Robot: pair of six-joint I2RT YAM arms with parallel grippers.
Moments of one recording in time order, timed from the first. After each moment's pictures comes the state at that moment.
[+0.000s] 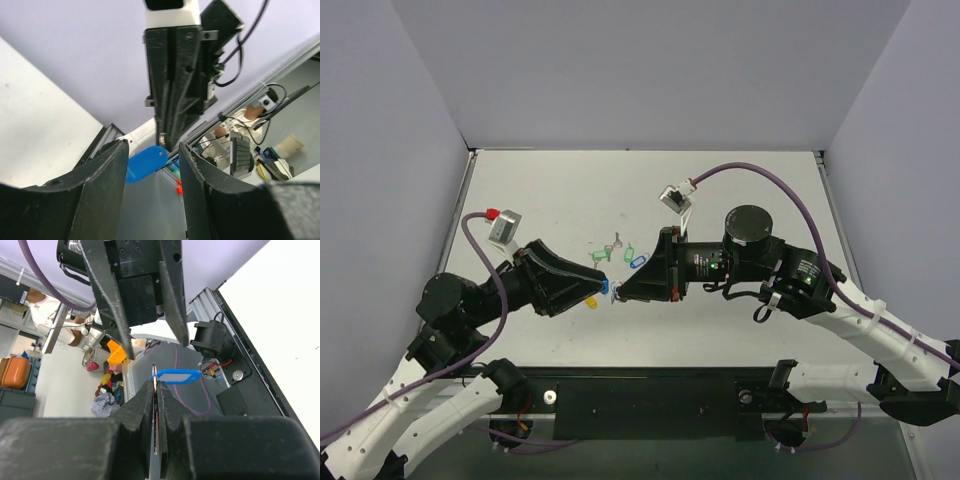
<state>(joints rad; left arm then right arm) -0.72 0.56 0.85 -0.02 0.47 -1.01 1.05 1.11 1.38 -0.43 -0.43 0.77</state>
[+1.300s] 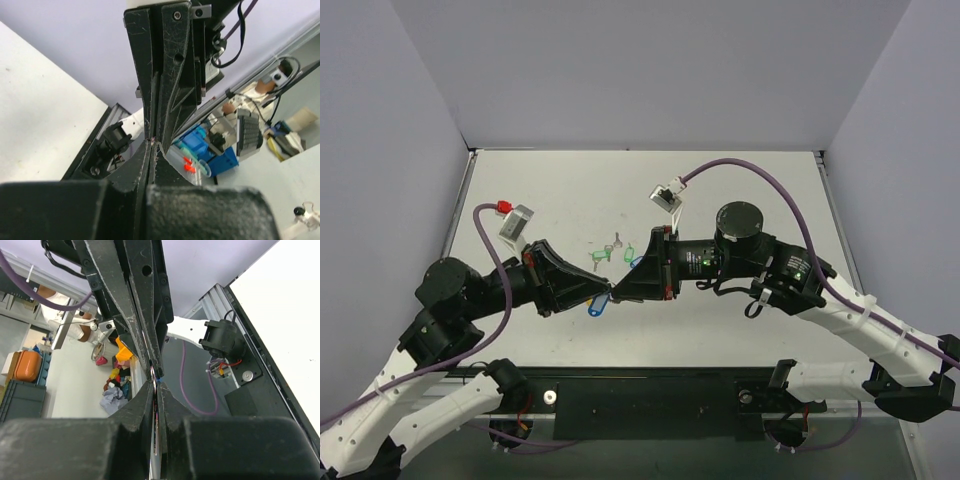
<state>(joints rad) -0.78 0.62 0.95 -0.11 0.50 -0.93 1.05 1.15 1.38 -0.37 -0.47 0.81</state>
